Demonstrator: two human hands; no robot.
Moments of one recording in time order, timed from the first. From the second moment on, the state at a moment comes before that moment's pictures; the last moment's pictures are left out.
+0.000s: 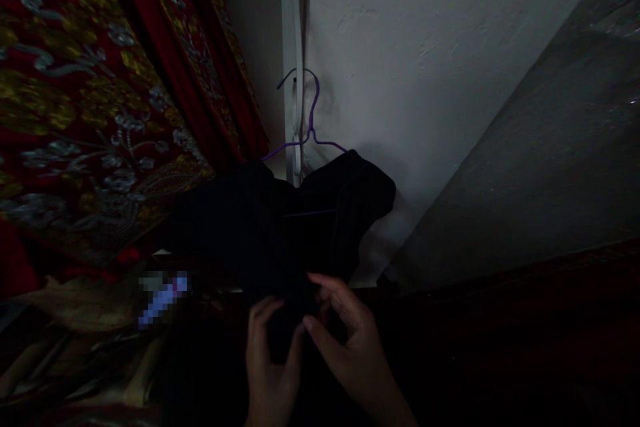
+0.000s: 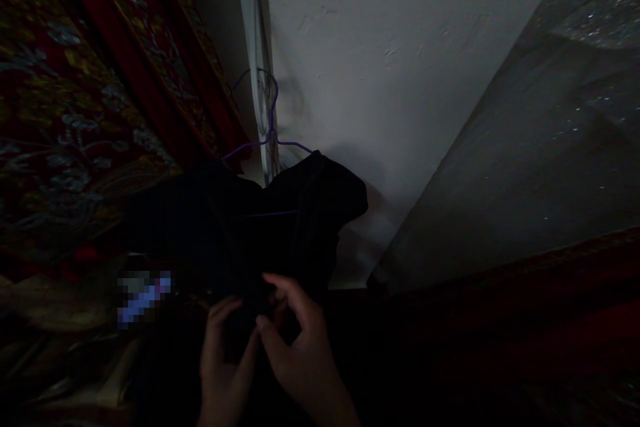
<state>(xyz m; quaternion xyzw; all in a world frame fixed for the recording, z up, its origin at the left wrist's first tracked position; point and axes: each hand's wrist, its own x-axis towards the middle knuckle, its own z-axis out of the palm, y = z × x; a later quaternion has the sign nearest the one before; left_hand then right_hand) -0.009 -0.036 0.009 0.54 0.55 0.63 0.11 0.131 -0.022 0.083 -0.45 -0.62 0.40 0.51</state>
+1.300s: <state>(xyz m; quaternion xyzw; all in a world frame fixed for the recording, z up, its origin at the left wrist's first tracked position) 0.016 -0.022 0.040 0.58 0.49 0.61 0.20 0.131 -0.009 0.087 -0.47 -0.44 0.60 0.47</state>
